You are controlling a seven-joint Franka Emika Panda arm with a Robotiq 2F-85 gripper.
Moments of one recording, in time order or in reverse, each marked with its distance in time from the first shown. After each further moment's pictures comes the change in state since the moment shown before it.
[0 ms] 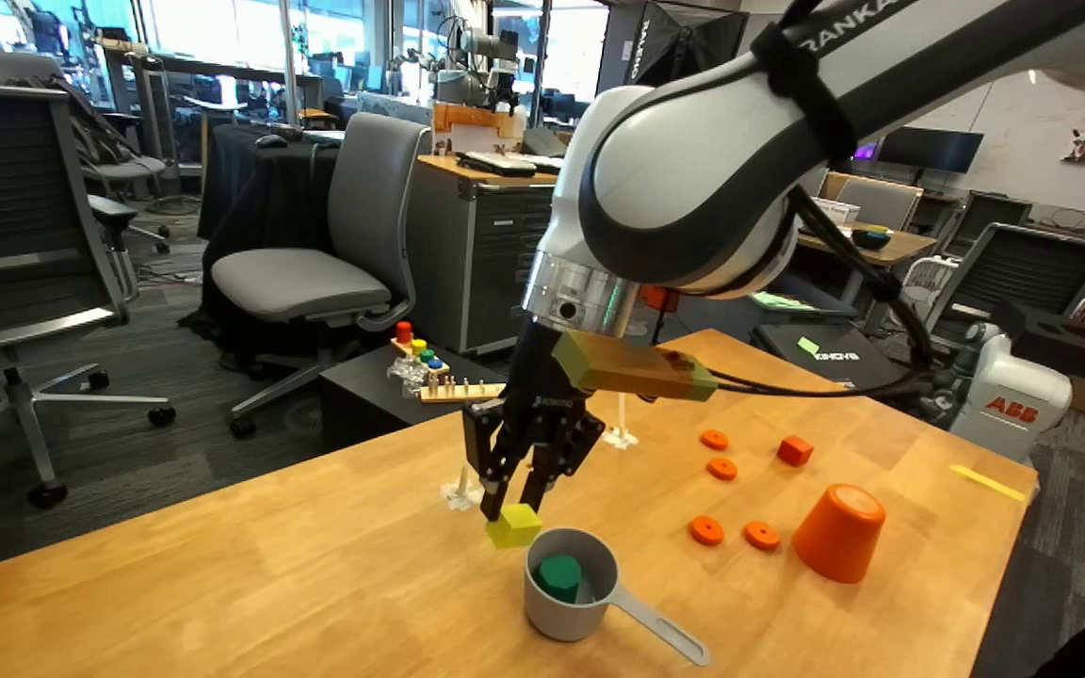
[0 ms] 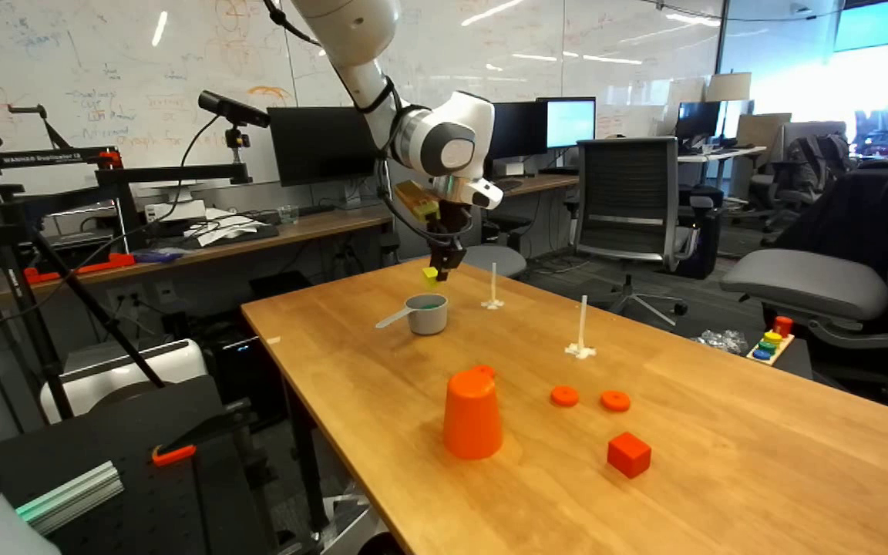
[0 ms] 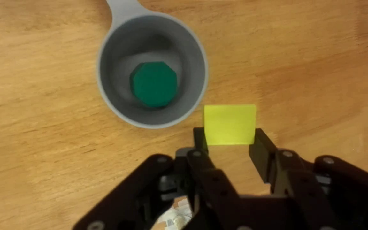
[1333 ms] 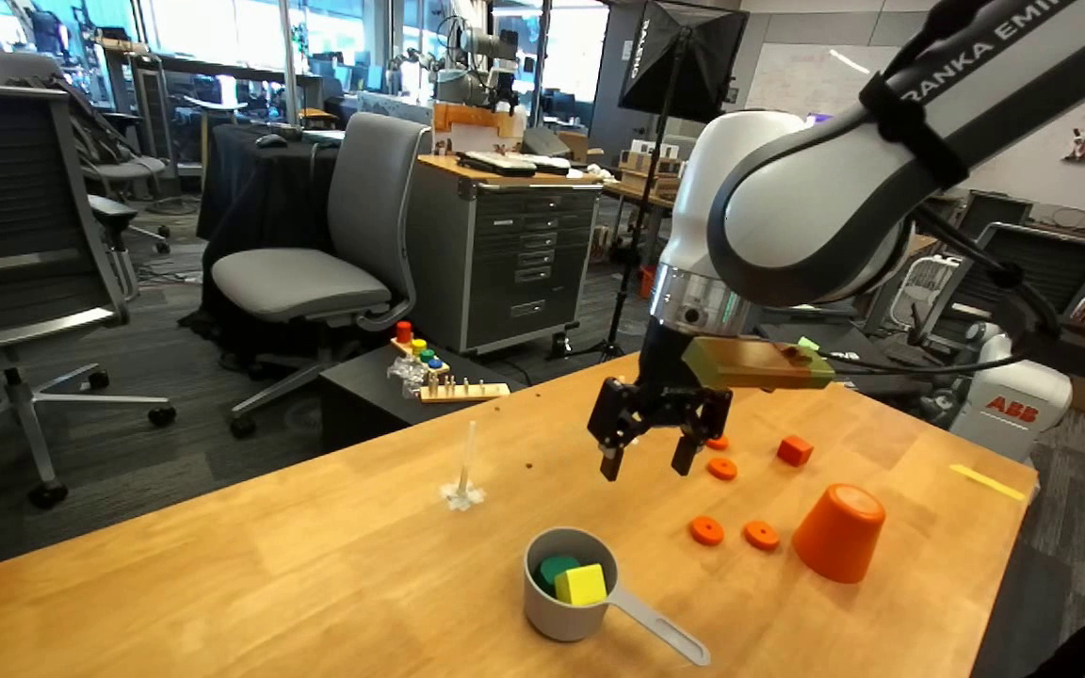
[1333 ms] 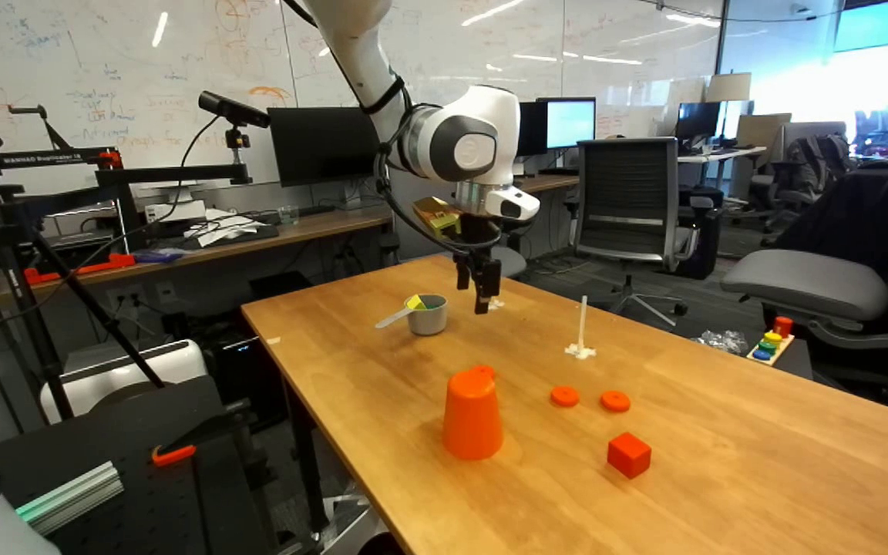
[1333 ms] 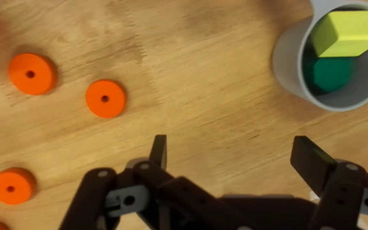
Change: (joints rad) arm -0.022 -0.180 -0.165 -0.322 -0.030 0.101 0.017
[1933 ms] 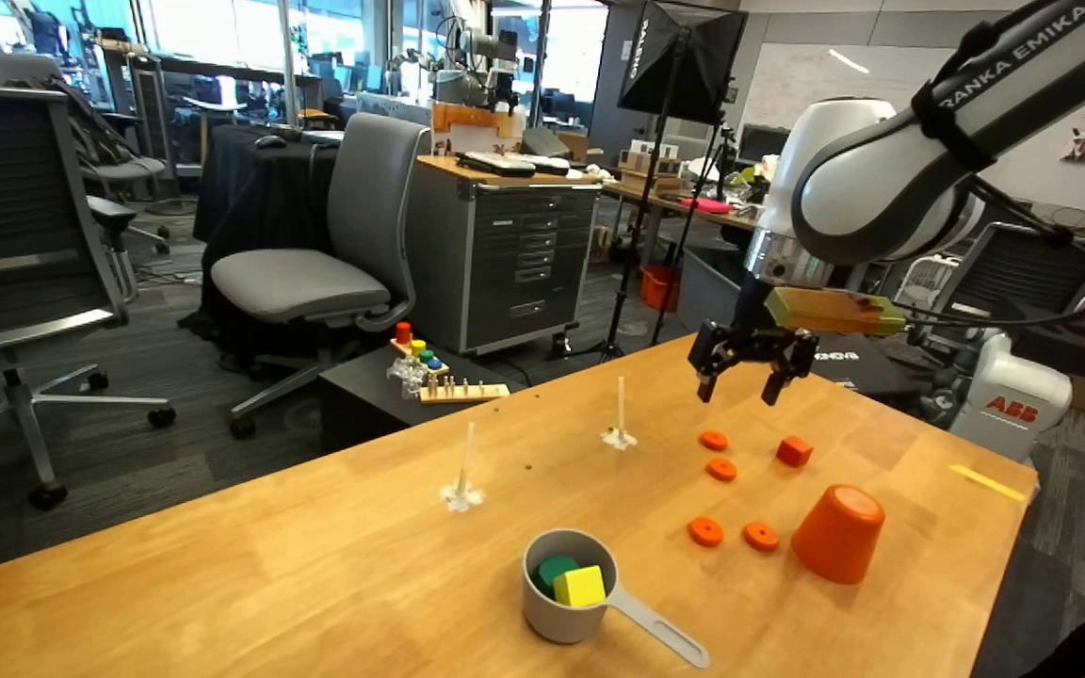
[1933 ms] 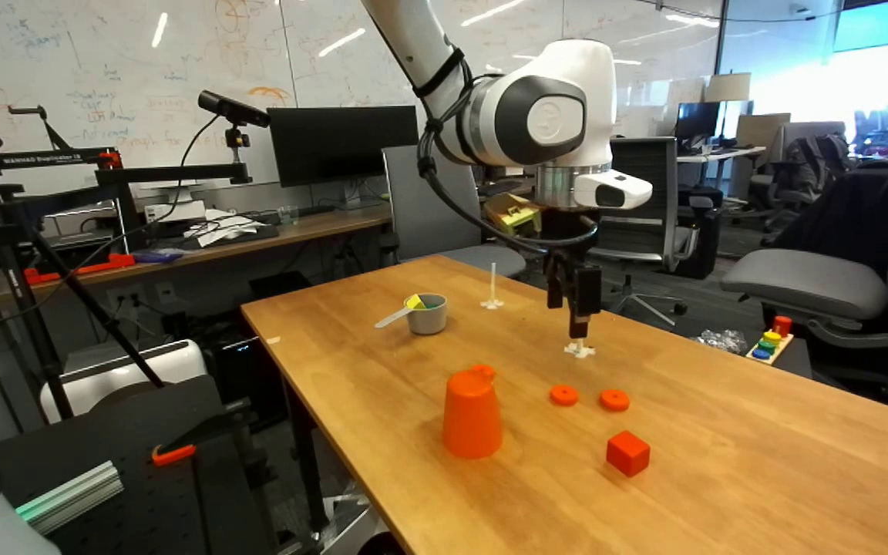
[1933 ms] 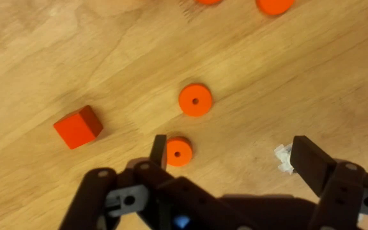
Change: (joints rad) arm -0.118 -0.085 -0.156 -0.081 -0.078 0.033 0.036
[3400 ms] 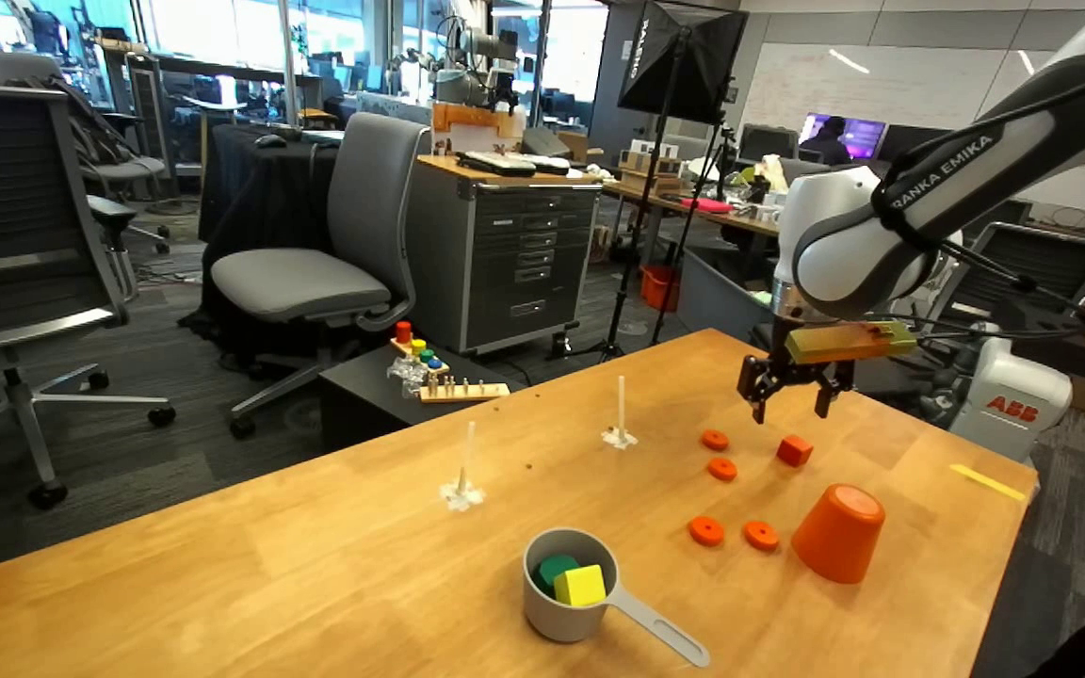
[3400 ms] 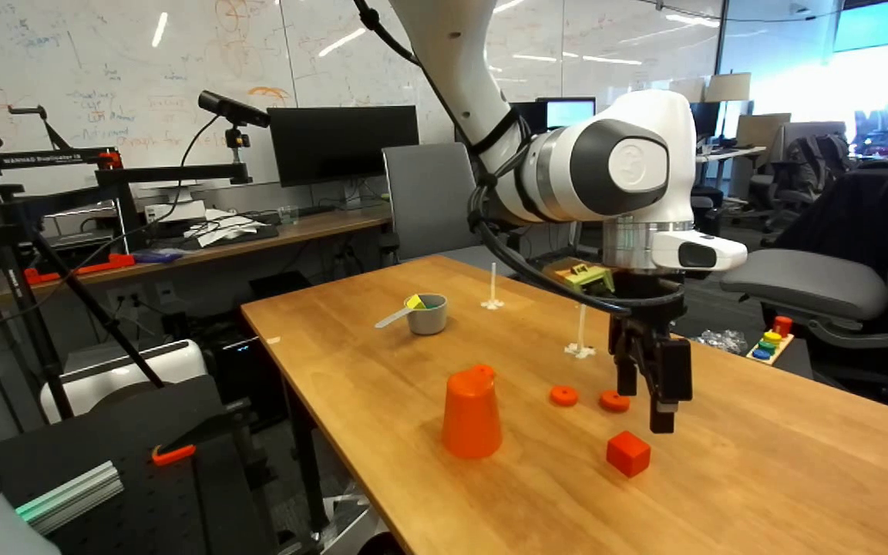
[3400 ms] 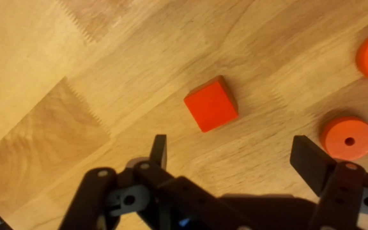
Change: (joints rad) arm -0.030 0.177 -0.148 0.117 -0.132 -0.077 0.076
